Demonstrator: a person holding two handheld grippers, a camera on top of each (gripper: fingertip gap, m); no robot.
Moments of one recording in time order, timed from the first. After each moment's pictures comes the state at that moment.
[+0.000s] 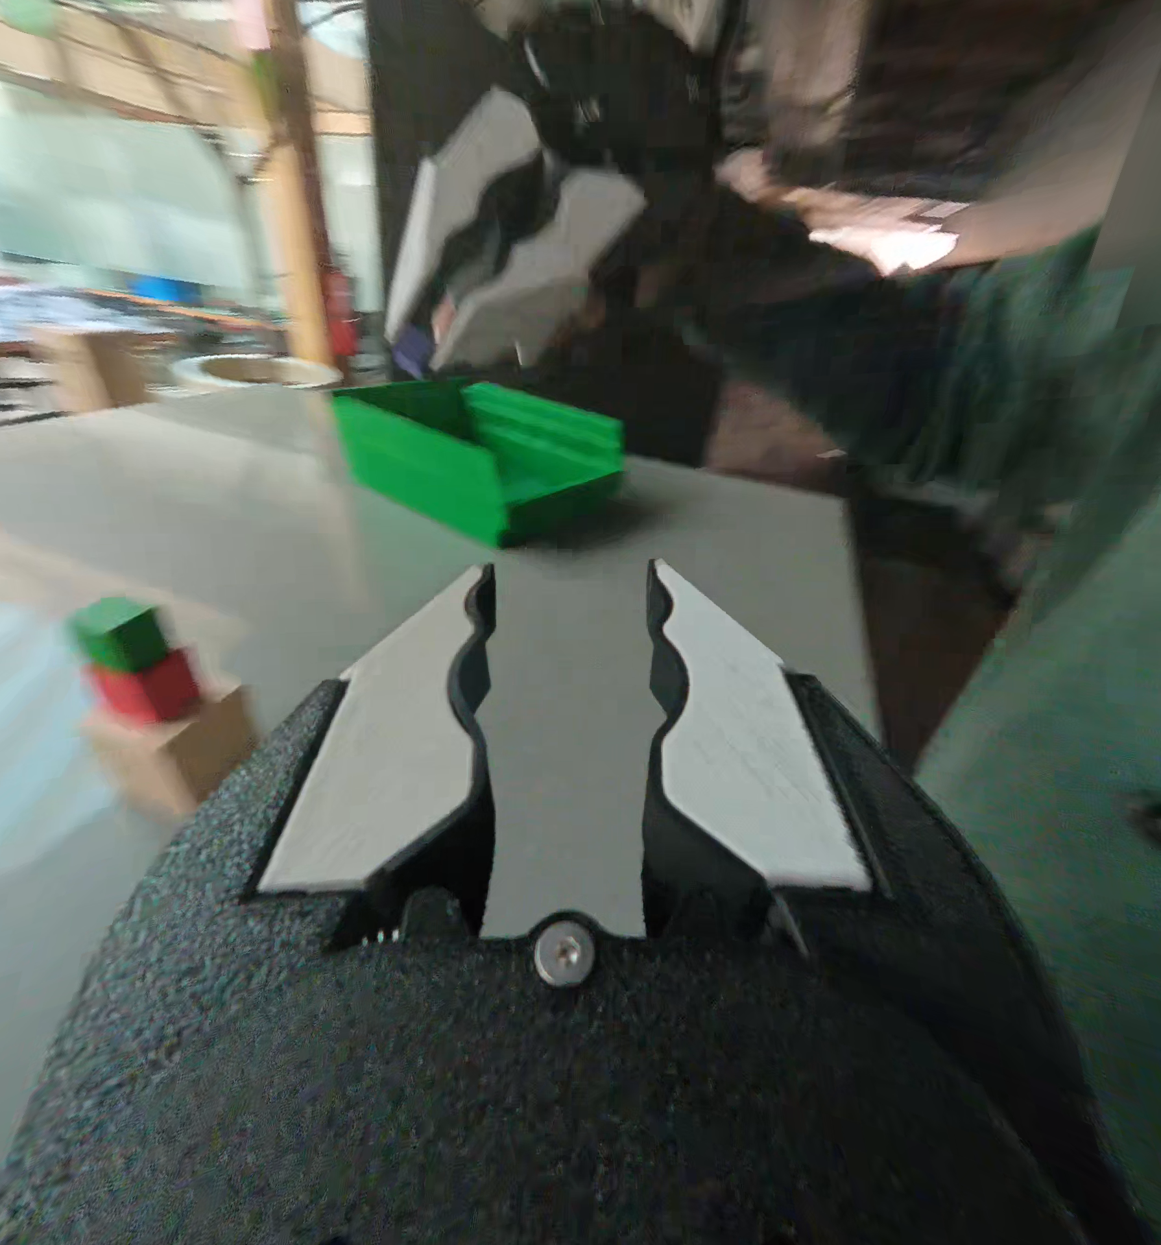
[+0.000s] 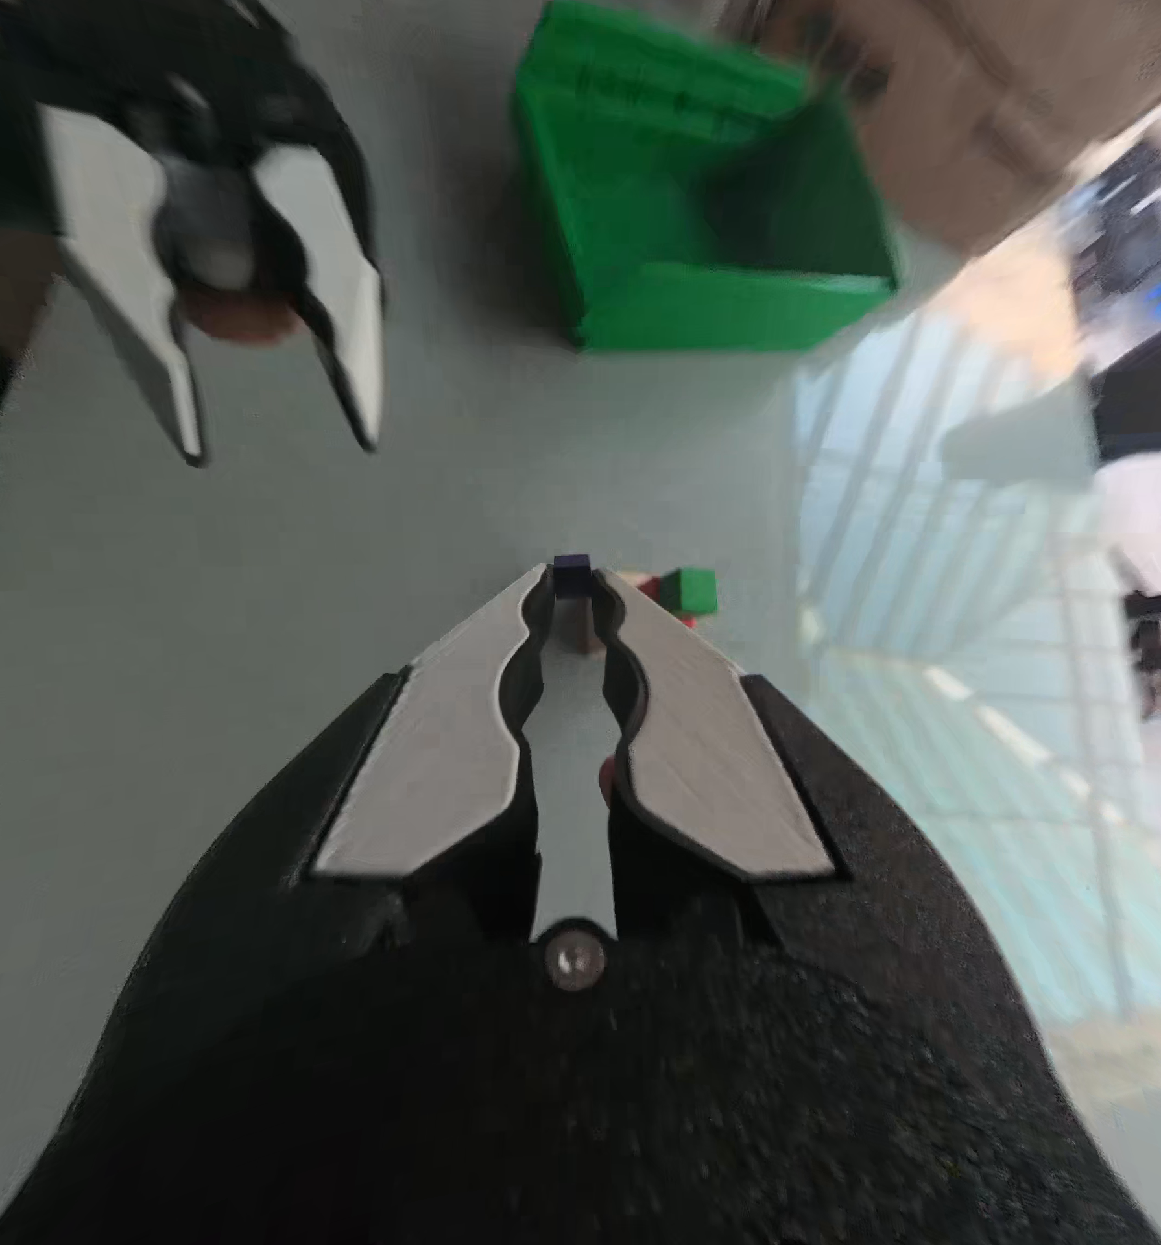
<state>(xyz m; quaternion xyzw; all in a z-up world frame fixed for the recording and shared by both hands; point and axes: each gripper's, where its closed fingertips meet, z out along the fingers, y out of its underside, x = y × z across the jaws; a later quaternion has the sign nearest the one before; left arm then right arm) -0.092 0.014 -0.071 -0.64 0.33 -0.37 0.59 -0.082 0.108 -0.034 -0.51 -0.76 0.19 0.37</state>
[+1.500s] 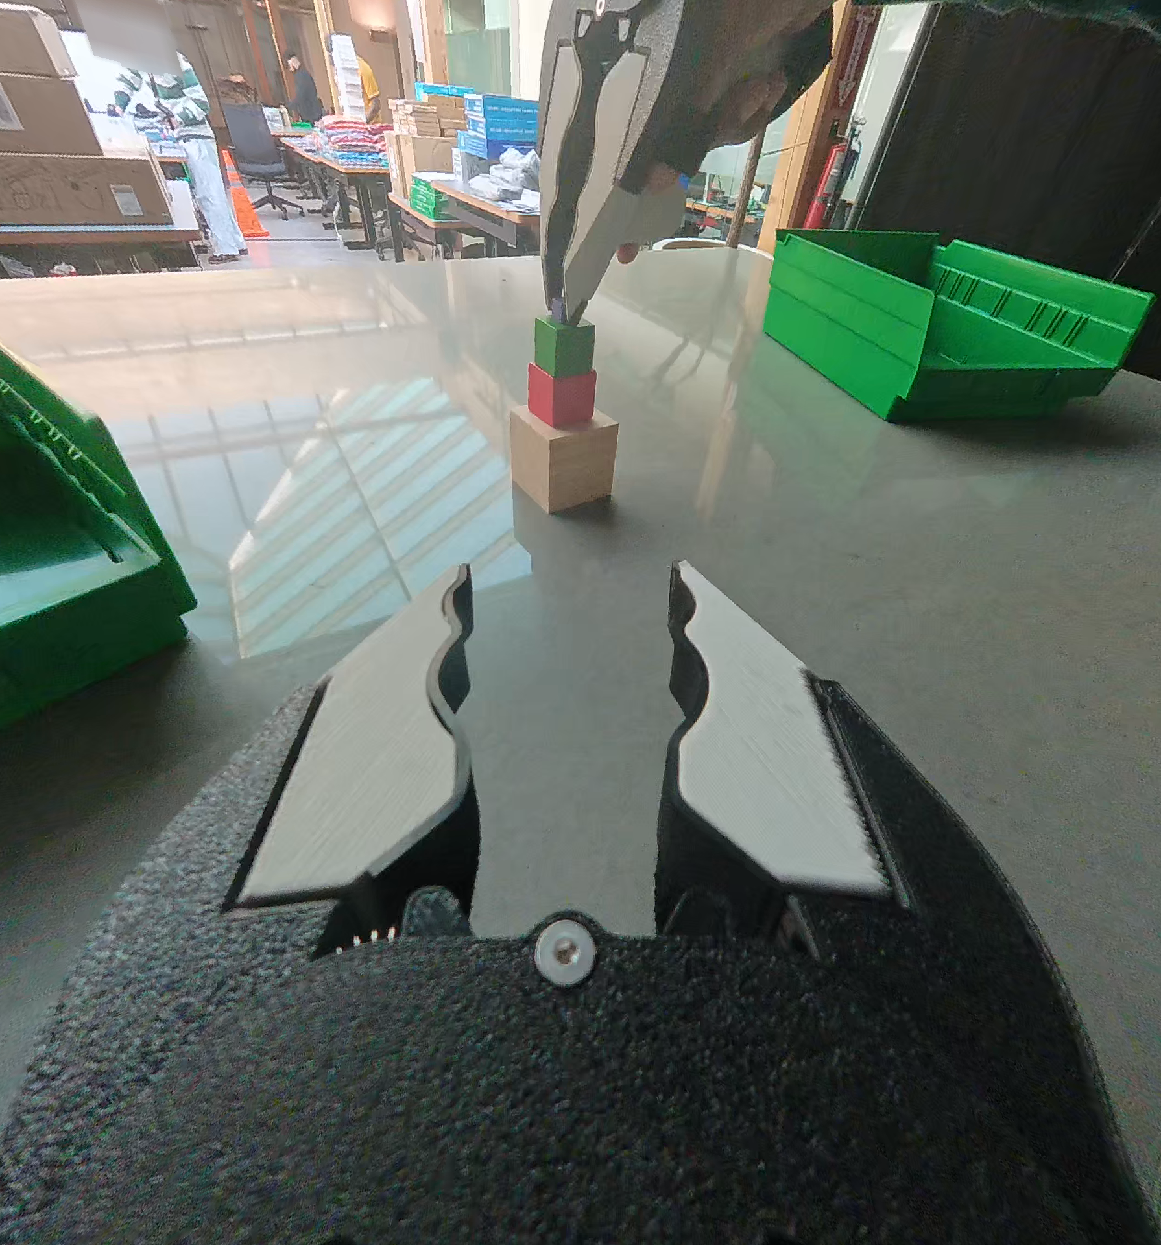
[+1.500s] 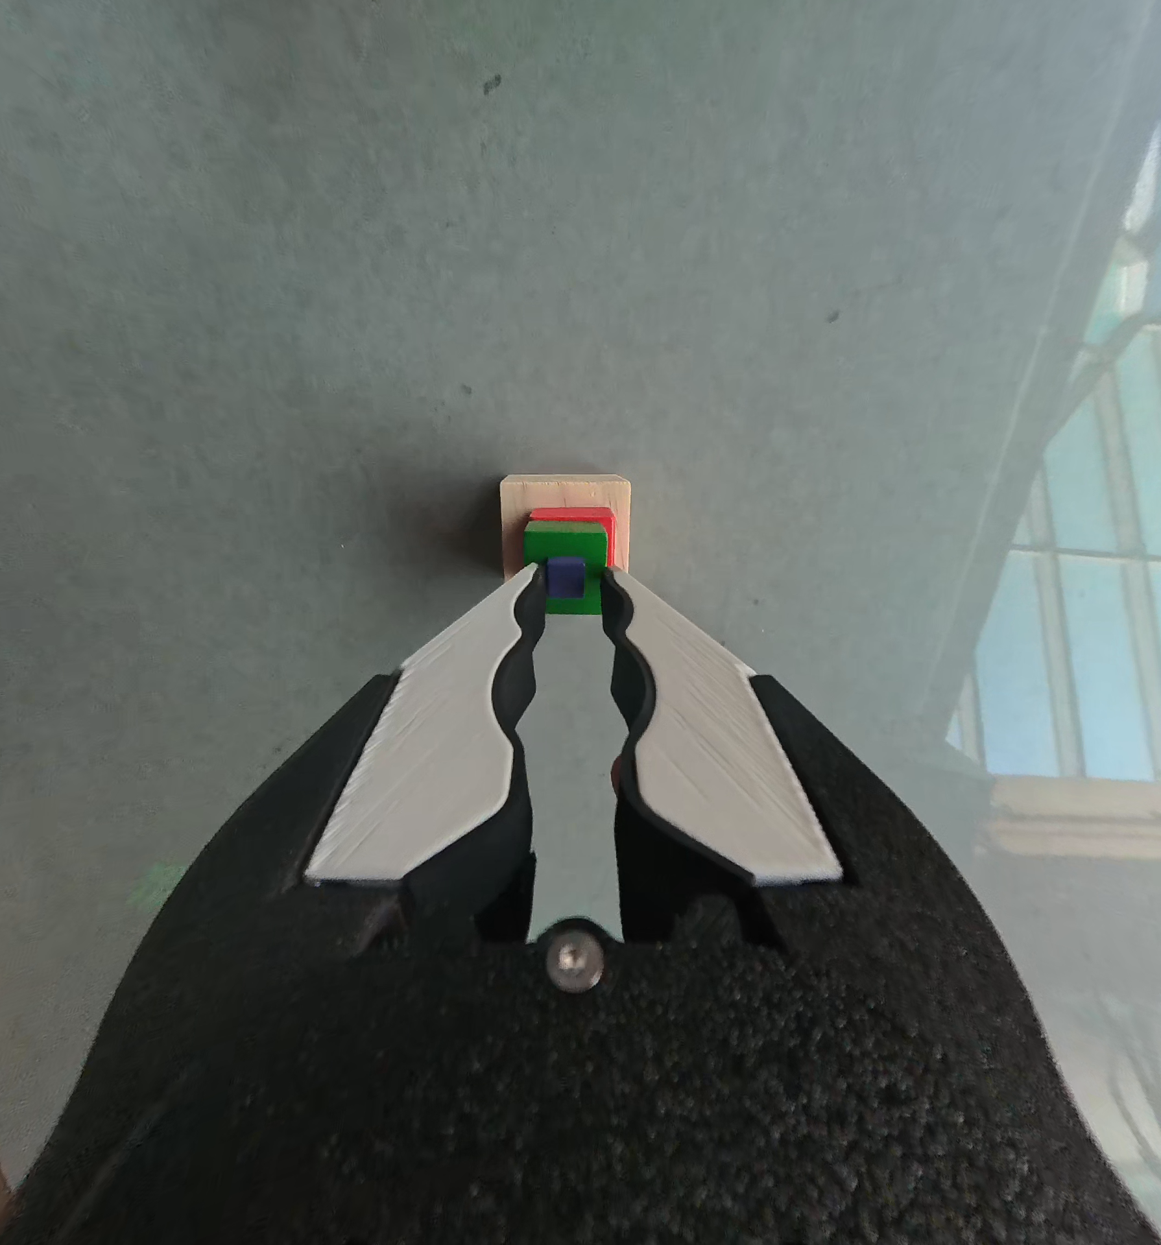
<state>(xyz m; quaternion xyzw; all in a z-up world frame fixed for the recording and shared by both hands) -0.198 0.024 -0.154 -0.76 0.12 -0.13 0.62 -0.144 0.213 -0.141 -0.61 -0.78 0.08 0.10</state>
